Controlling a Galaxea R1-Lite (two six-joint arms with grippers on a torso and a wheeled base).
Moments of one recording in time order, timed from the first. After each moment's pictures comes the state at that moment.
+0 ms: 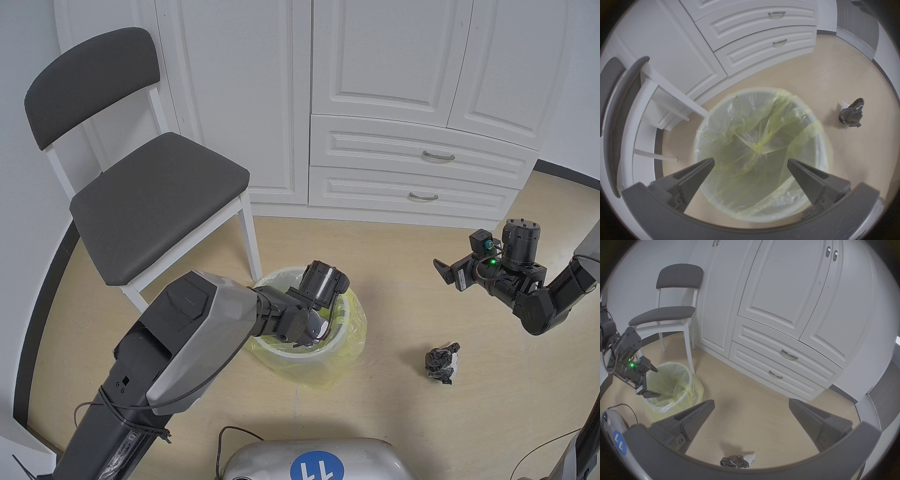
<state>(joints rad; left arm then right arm) -0.66 2.68 -1.97 0.12 0.48 0.08 0.15 2.00 -0.83 -0.98 -0.06 -0.42</state>
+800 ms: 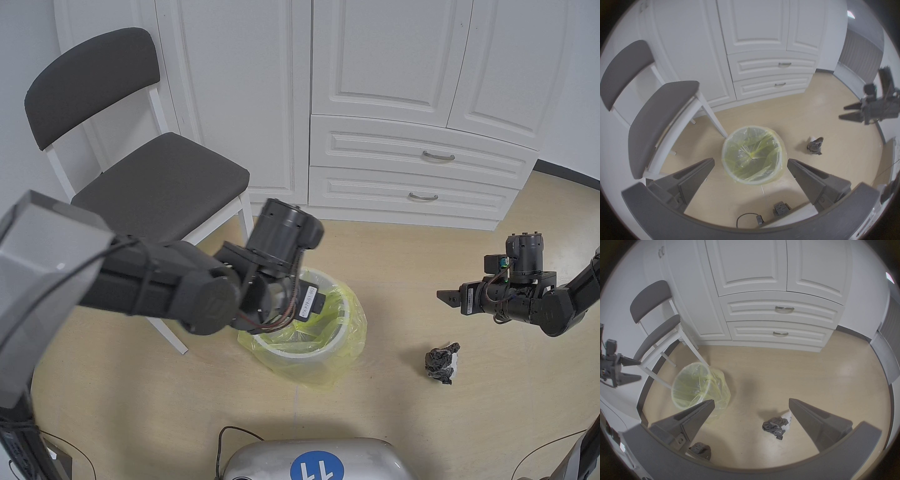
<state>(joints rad) -0.72 2.07 -1.38 -0.01 0.40 -0.11 0.15 1.88 -0.76 -0.62 0.02 0.03</state>
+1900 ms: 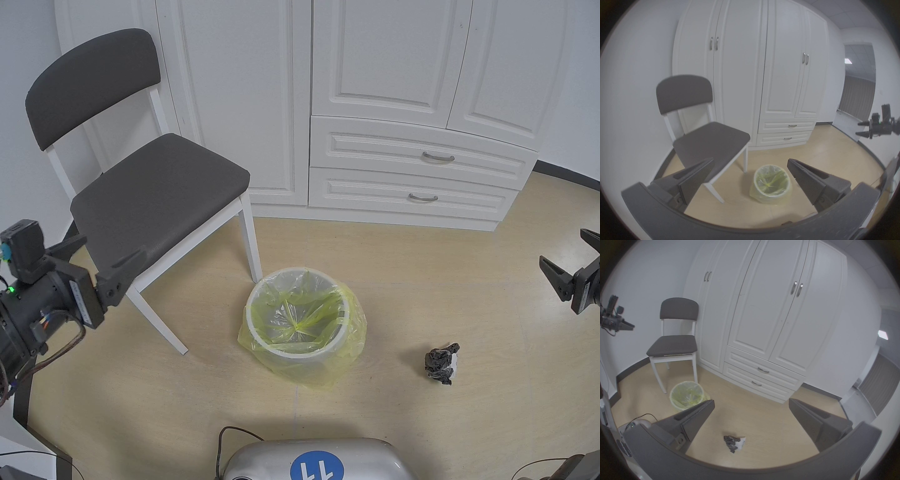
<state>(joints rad) -0.53 1.11 -0.57 -0.47 0.29 -0.01 0.22 1.01 -0.56 -0.38 -0.20 -0.36</state>
